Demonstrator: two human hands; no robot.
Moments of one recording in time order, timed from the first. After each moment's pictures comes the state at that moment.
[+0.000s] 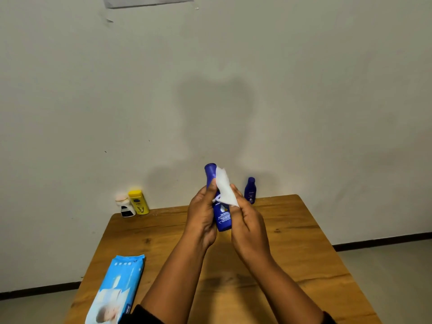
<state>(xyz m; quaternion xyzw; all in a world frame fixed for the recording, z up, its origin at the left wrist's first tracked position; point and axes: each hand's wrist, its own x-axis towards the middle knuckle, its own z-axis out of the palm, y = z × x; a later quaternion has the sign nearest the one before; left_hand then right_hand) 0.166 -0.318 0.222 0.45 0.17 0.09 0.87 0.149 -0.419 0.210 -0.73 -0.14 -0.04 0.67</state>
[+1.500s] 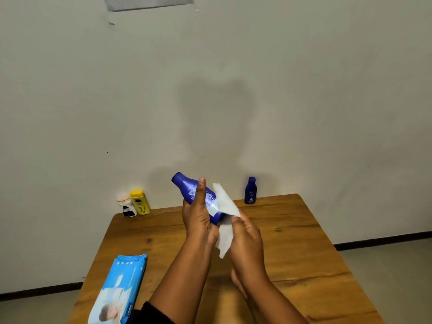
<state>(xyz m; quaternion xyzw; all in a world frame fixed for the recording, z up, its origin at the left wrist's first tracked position) 0.173 -0.316 0.205 0.32 0.29 0.22 0.88 0.119 -0.406 0.208 -0.59 0.05 0.07 0.80</state>
